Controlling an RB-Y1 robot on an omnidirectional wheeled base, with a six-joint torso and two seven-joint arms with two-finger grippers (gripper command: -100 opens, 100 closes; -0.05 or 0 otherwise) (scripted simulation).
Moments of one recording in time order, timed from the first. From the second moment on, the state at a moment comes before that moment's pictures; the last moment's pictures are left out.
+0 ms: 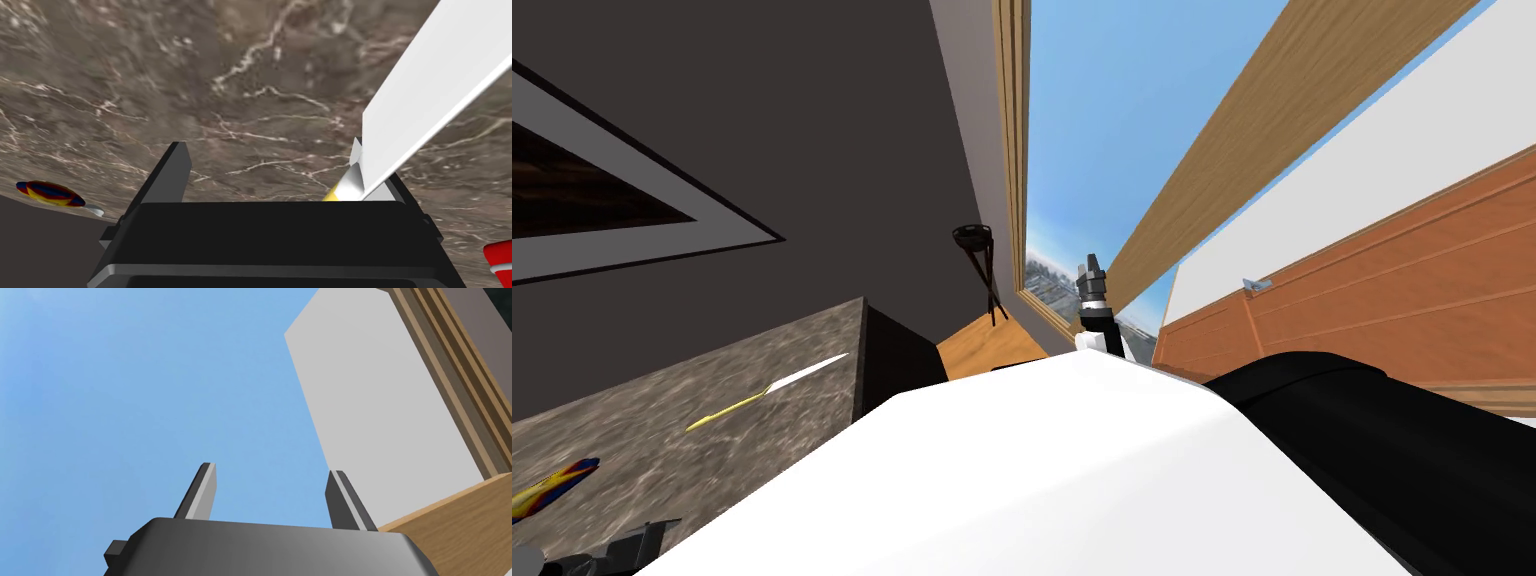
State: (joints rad) left arm 0.76 0.99 0.56 -1.34 0.89 1.09 0.04; right arm 0.49 -0.01 0.00 -2.22 -0.06 -0.37 0.15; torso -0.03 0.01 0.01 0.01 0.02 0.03
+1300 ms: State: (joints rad) left arm 0.82 0.99 0.52 -1.43 0.87 1.03 0.05; right arm 0.49 -0.01 0.00 -2.22 -0.06 -0.37 0.15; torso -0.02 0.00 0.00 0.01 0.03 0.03
